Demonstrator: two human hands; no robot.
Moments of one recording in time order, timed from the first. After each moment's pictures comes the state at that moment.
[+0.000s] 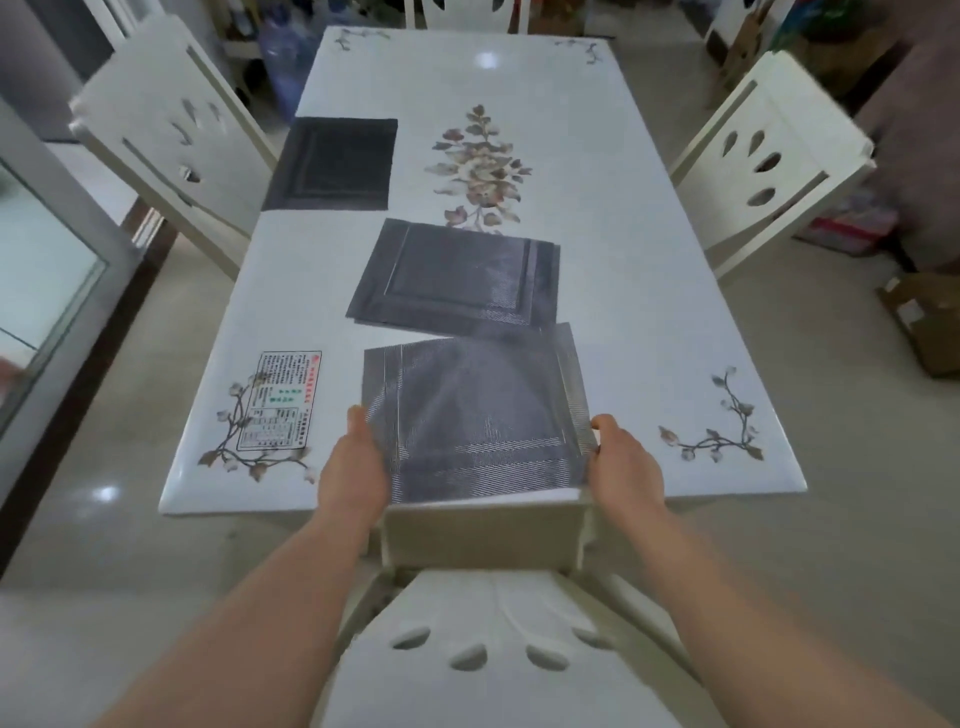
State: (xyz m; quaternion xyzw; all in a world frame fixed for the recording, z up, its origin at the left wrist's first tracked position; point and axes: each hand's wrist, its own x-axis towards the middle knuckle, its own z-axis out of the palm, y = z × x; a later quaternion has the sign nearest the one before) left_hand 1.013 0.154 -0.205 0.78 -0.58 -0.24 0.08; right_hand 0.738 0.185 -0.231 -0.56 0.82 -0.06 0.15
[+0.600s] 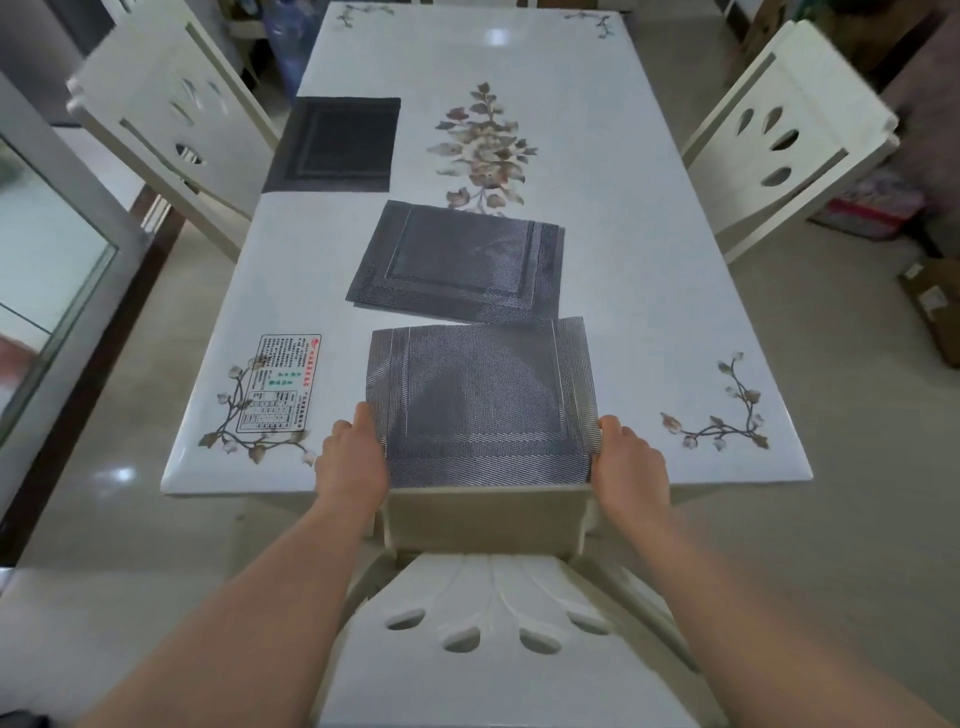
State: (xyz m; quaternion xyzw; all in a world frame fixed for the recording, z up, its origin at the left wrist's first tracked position) left_hand 1.015 0.155 -0.222 0.76 -0.61 -0.21 0.01; right_hand 0.735 0.200 -0.231 -0.61 0.79 0.01 0.09
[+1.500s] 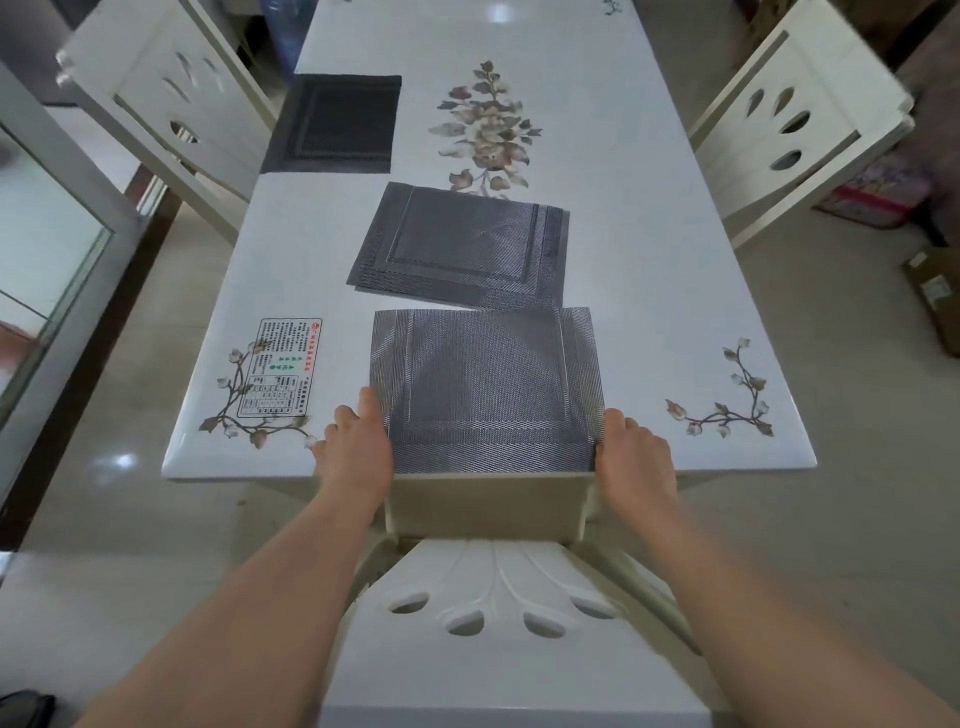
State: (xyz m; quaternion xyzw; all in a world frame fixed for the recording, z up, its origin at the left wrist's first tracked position) left_hand 1.017 0.157 -0.234 0.75 -0.63 -0.15 -0.08; right_hand 0.737 0.205 -0.228 -0.62 0.78 0.04 0.09
